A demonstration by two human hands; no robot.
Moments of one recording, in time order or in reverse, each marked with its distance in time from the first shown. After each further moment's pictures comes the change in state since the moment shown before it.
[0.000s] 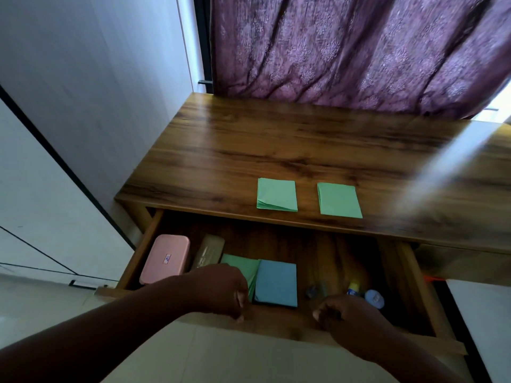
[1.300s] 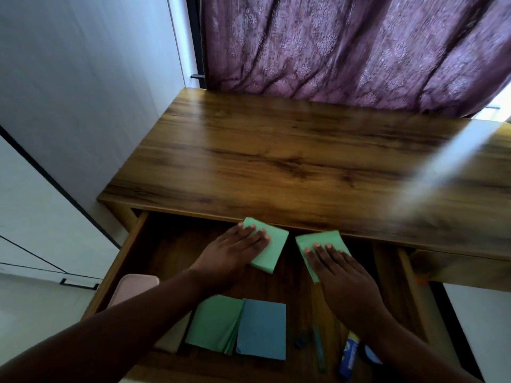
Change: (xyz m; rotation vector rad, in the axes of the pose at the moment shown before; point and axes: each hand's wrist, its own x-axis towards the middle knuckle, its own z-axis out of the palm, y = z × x) left_hand 0.065 -0.017 0.003 0.428 0.700 0.337; right_hand 0.060 0.044 -0.010 -0.700 0.601 -0.461
